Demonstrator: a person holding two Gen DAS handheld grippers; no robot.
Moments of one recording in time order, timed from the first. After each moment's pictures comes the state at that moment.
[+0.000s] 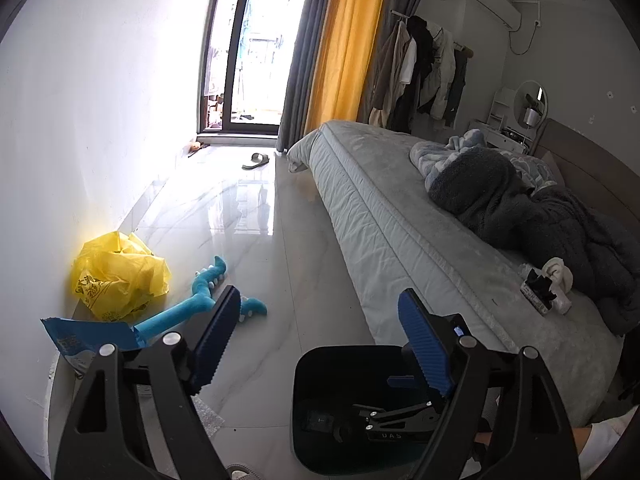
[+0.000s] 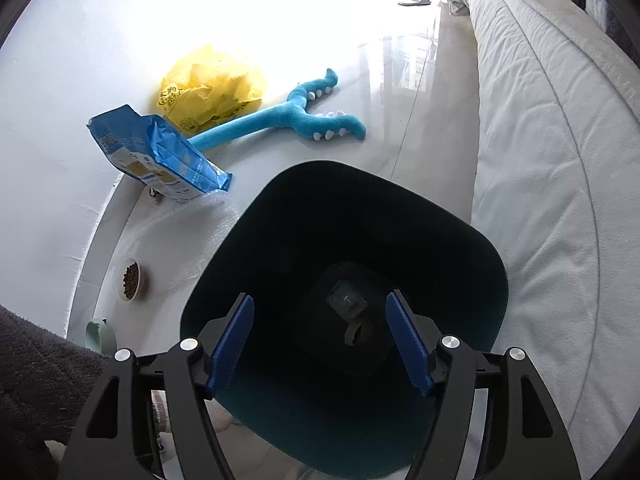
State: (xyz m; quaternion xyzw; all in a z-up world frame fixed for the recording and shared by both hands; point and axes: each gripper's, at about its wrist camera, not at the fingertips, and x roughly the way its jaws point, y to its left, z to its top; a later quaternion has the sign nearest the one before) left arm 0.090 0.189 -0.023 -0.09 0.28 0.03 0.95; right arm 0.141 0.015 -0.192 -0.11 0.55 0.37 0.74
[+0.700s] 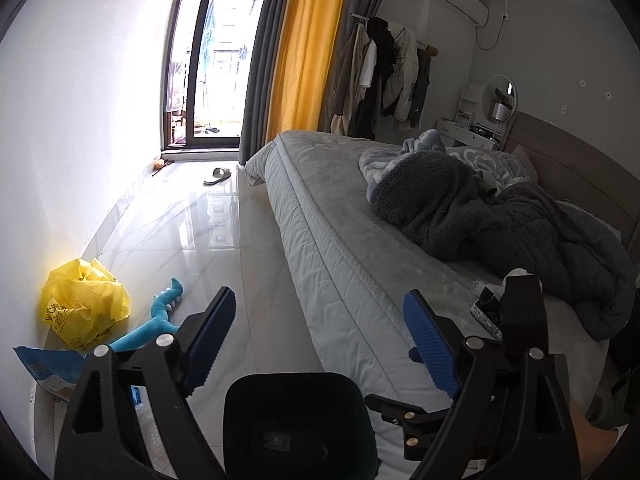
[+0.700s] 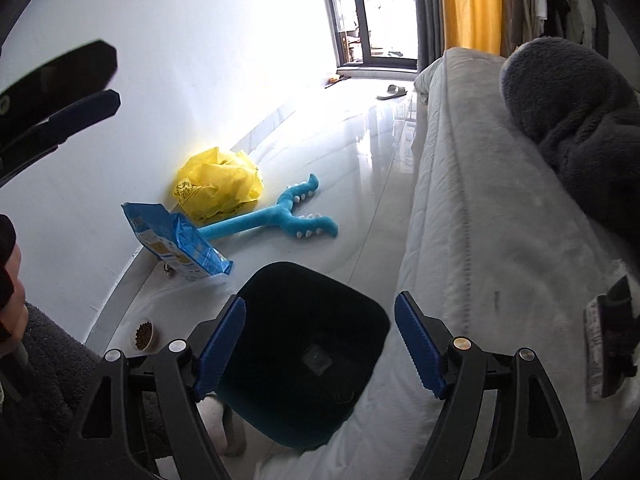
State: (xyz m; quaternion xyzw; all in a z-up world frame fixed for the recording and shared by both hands) left arm 0.134 0.102 -0.002 -0.07 0.27 -0.02 0.96; right arm 0.150 -0.106 -0.076 -0.05 0.41 0.37 0.83
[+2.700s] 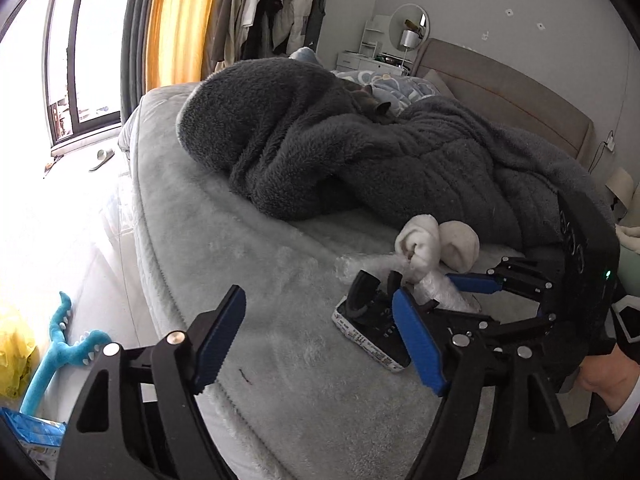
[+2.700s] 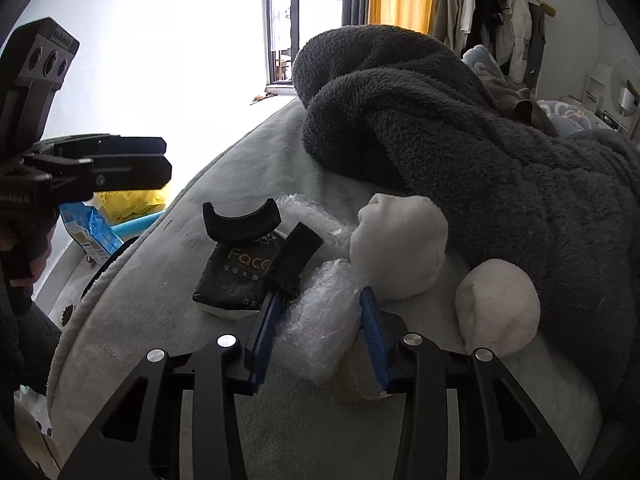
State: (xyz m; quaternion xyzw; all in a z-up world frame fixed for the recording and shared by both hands) left arm 0.250 -0.081 -0.061 -0.02 0.35 -0.19 0.91; right arm 0.196 -0.333 -0.092 -0.08 0.37 0.28 0.88
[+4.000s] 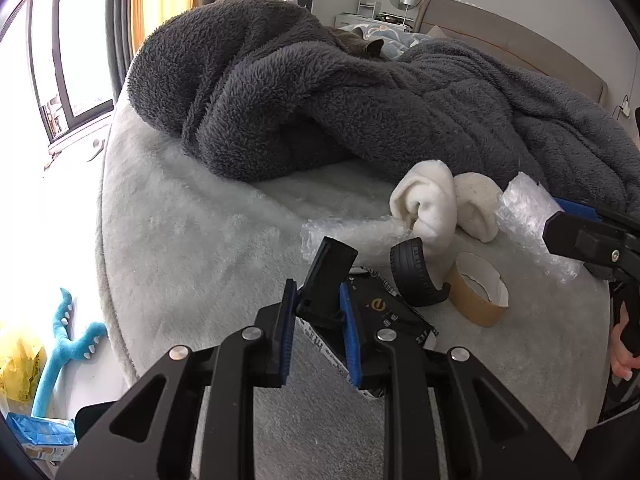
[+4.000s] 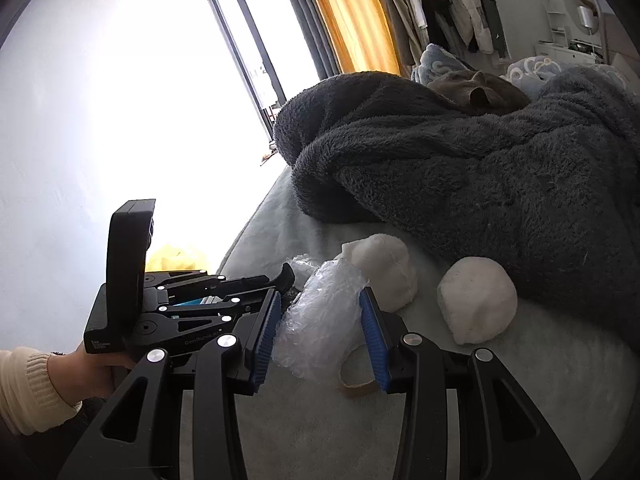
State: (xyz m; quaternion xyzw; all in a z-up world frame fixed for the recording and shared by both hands) left arm 0.281 -0.140 -0.107 0.02 0.41 -0.18 0.90; right arm 0.190 -0.388 -0.053 0.09 0.35 0.30 0.88
